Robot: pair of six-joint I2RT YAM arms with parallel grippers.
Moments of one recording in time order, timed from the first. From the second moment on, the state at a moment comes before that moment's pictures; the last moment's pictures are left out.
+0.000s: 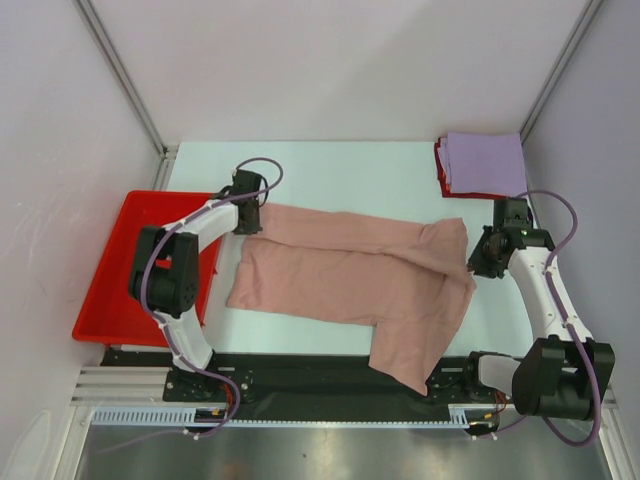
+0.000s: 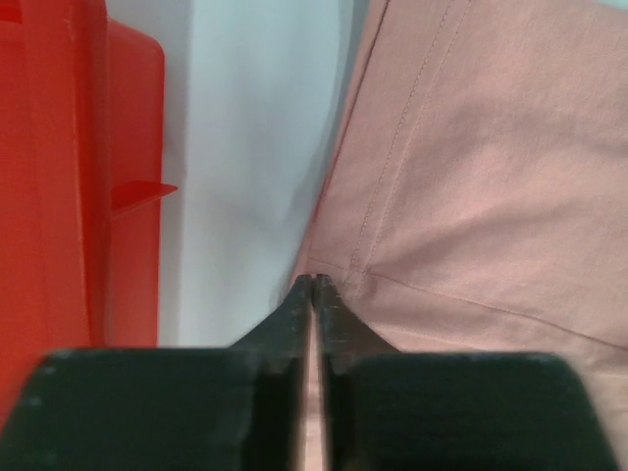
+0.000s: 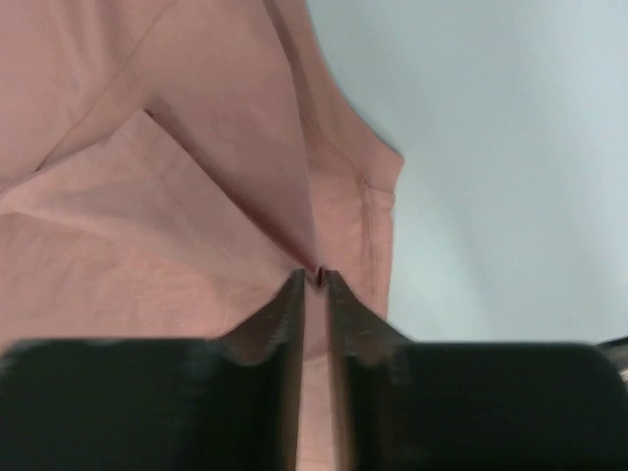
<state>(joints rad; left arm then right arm) -0.24 1.83 1.22 -0.43 -0.29 -0.24 -0.09 1.19 0.95 -0.84 0.04 0.42</state>
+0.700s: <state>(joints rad) -0.25 1.98 1.51 -0.37 -0.20 -0.28 -0.14 1.69 1.12 -0.46 -0.10 0.47</state>
